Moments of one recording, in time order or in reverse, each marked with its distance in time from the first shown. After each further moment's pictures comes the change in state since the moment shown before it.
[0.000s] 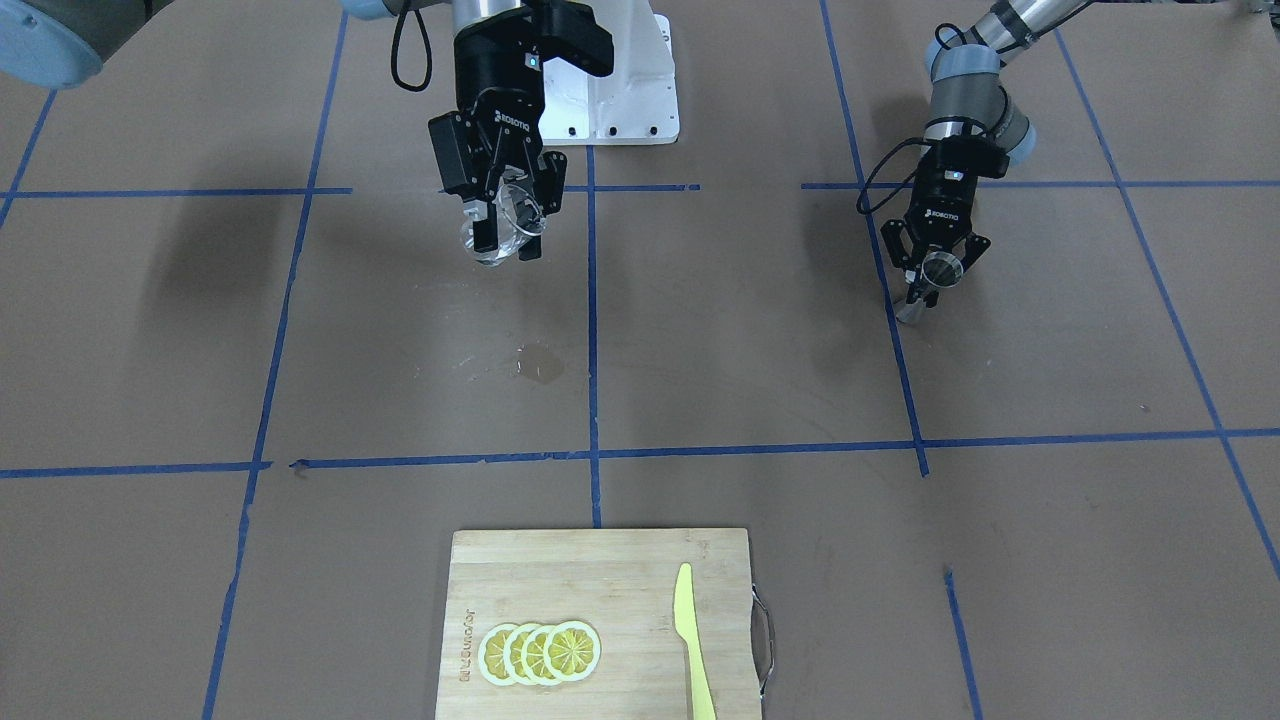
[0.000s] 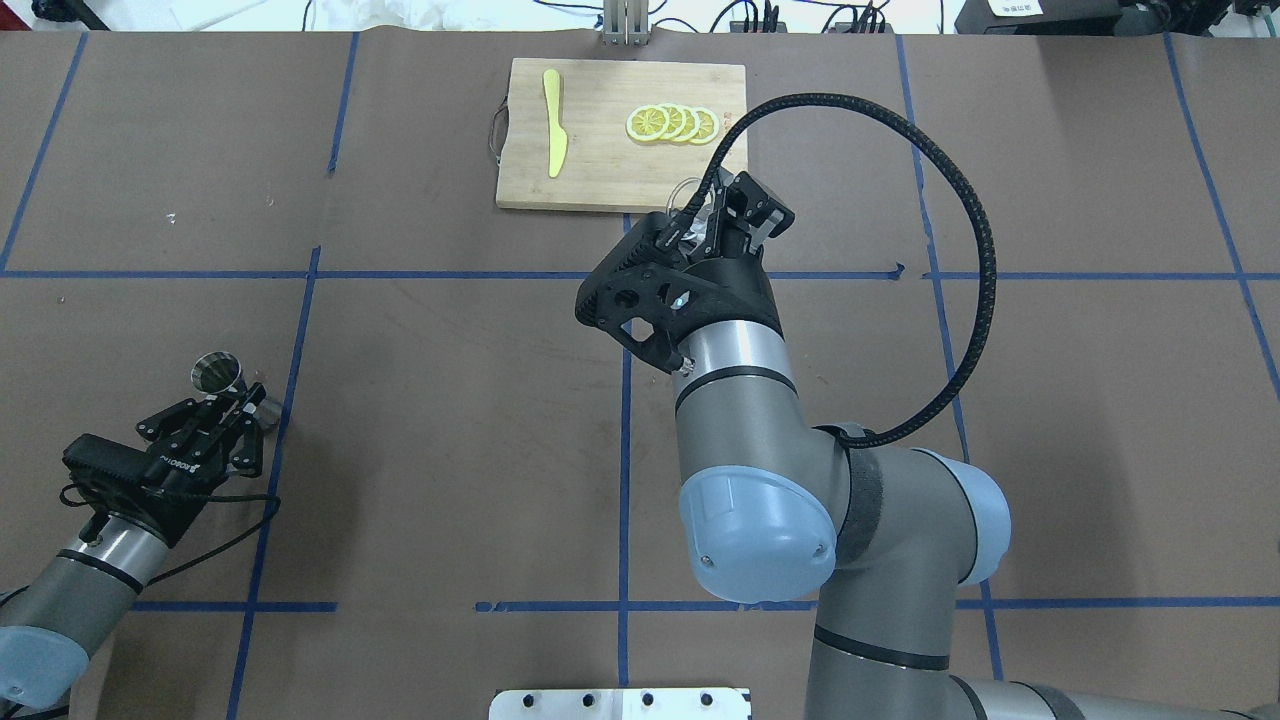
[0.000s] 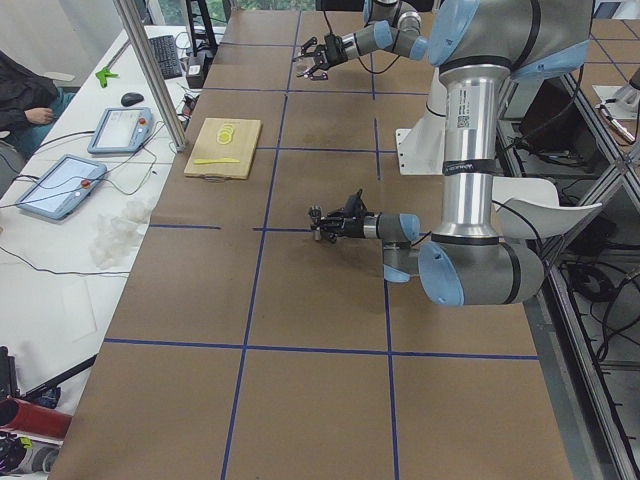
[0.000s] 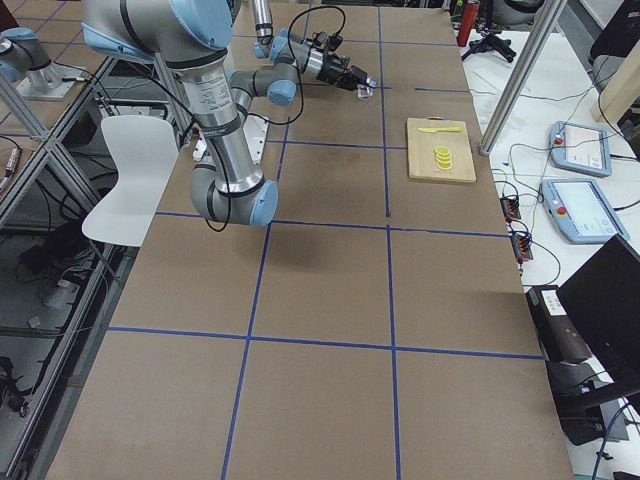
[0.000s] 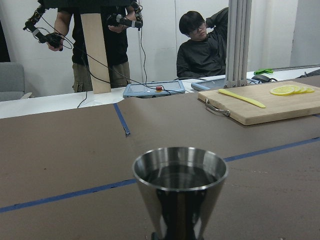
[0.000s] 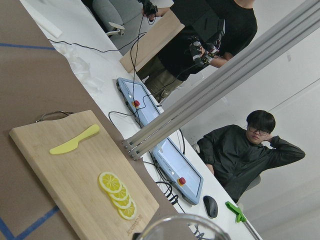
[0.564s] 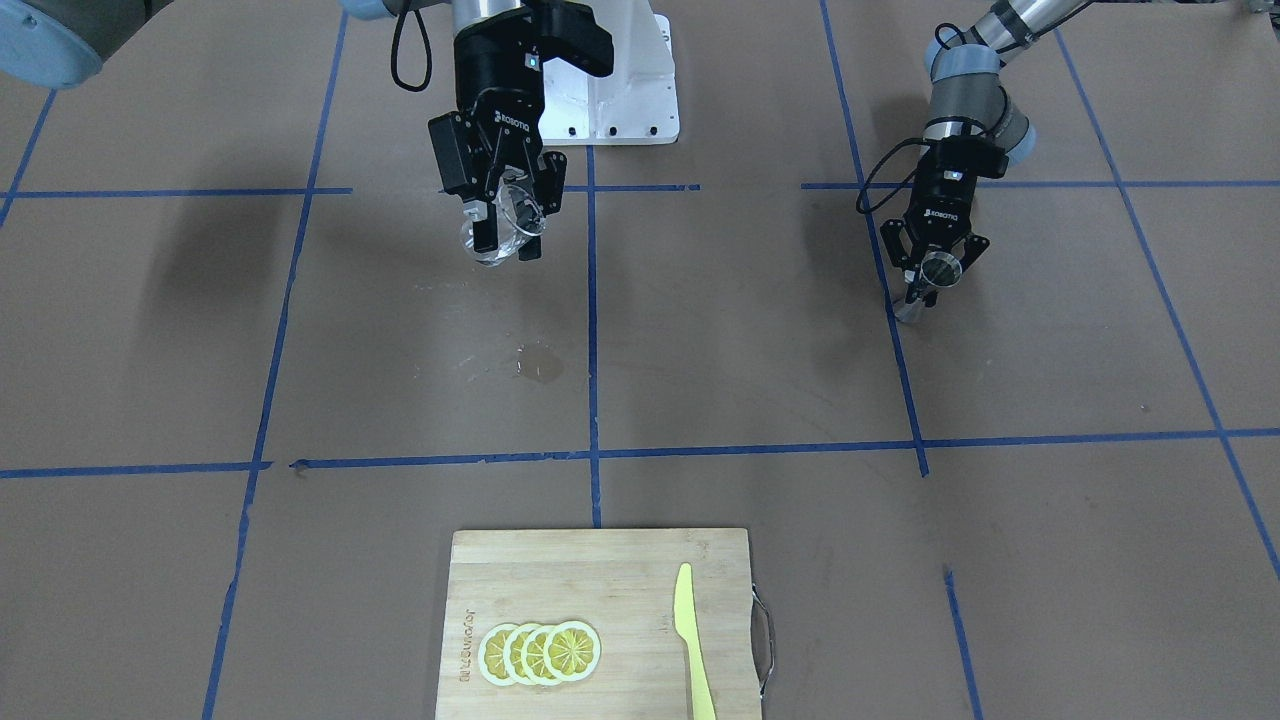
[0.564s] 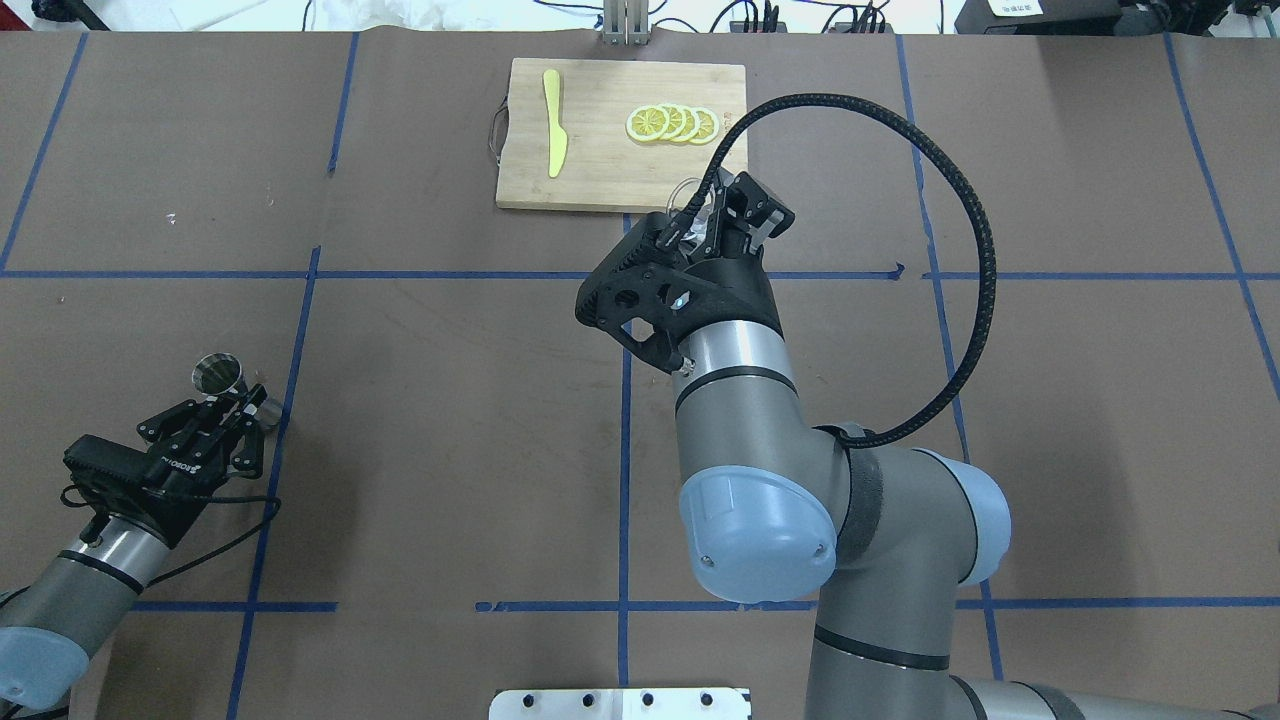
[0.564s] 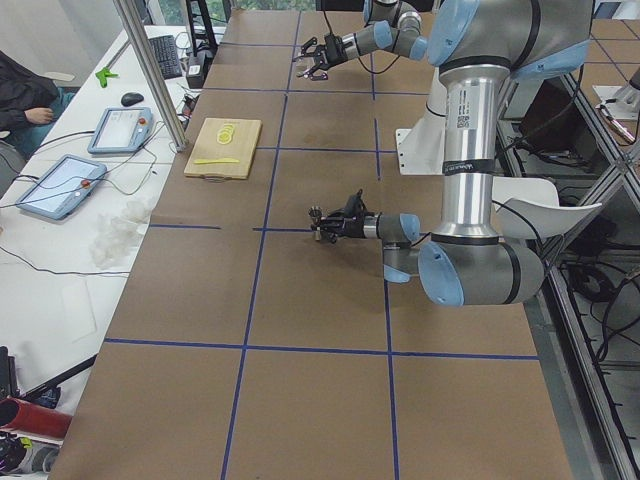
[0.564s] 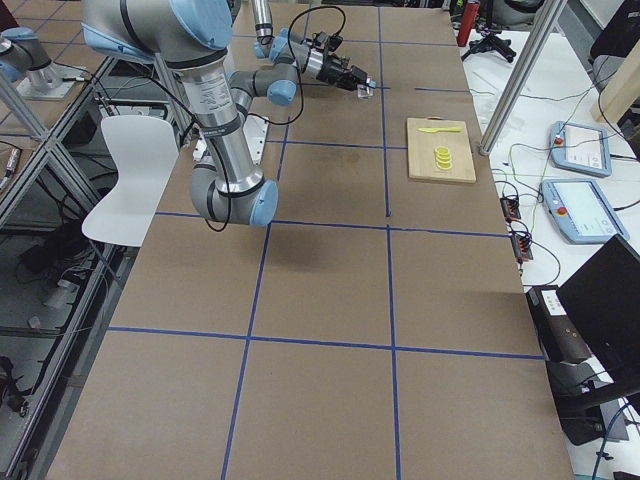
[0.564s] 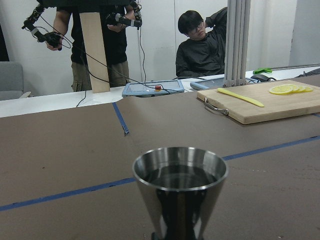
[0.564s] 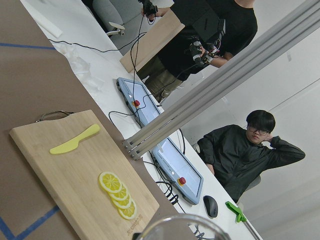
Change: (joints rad) left arm 0.002 0.000 0.002 0.000 -0.002 0.000; right arm 0.000 0.000 0.000 0.000 0.000 0.000
